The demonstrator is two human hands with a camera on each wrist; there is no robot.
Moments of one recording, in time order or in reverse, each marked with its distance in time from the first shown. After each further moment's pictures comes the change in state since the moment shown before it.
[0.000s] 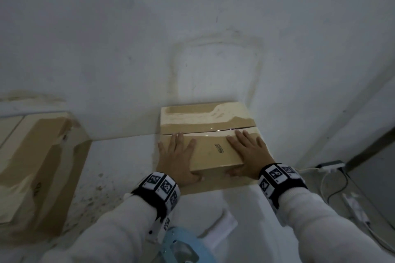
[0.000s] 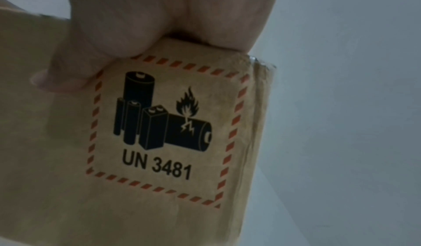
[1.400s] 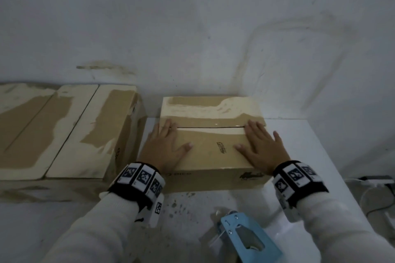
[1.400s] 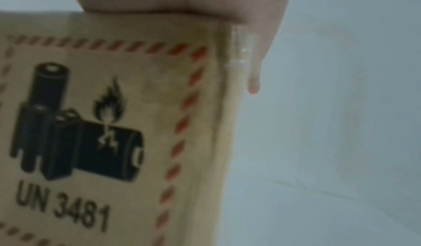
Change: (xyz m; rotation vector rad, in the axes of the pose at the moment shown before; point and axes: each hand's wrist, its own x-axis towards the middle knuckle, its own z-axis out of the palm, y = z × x) left_hand -0.078 -0.183 0.011 -0.307 0.062 -0.253; right_hand 0.032 -0.153 0.011 0.035 -0.018 -0.018
